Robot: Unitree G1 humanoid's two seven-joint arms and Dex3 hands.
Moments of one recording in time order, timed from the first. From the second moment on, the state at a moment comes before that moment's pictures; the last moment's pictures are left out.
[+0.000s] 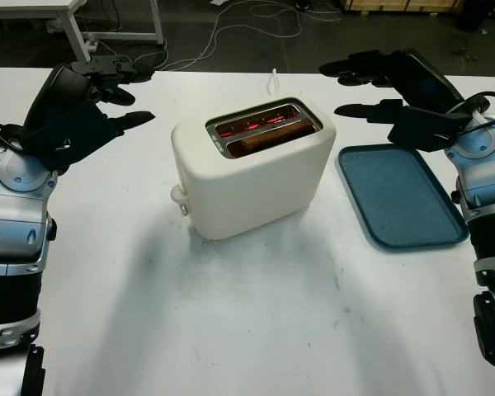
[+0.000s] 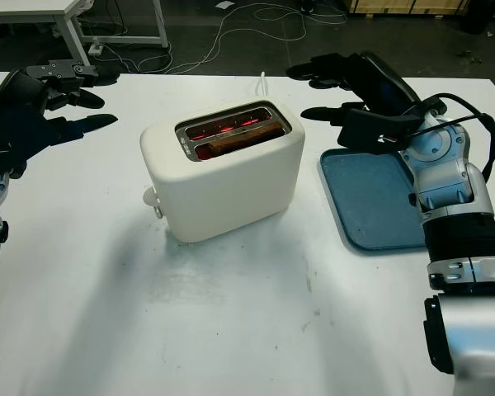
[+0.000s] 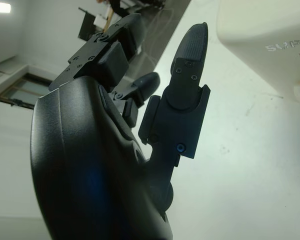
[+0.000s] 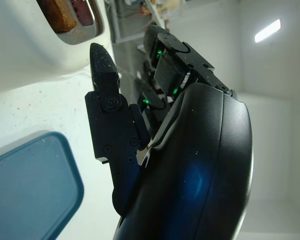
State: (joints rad) left arm -0.50 0.58 0.08 -0.12 0.15 0.27 -0.30; right arm -0.78 -0.61 0.05 0.47 -0.25 -0.28 0.40
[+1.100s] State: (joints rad) left arm -0.50 0.59 0.09 -0.12 0.16 0.26 -0.30; right arm -0.78 -0.61 0.05 0.51 -0.26 -0.32 0.40
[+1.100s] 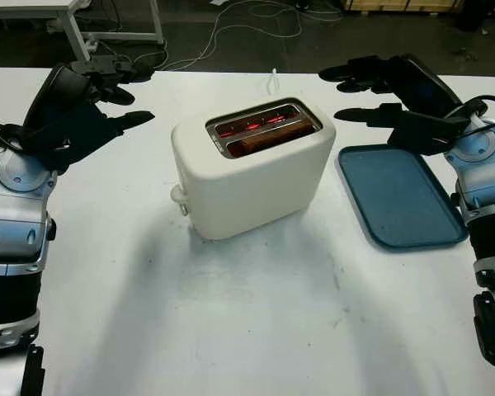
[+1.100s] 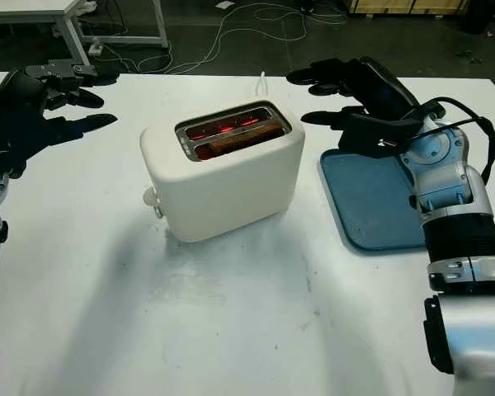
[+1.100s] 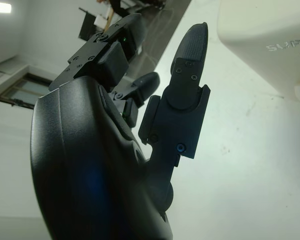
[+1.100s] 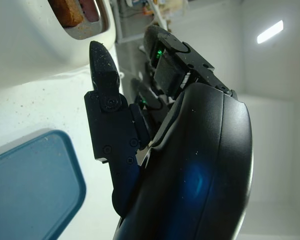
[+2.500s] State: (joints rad) left arm -0.50 0.59 0.09 -0.13 0.16 0.28 -0.30; right arm -0.80 -0.61 0.05 0.56 -0.26 -0.36 0.40
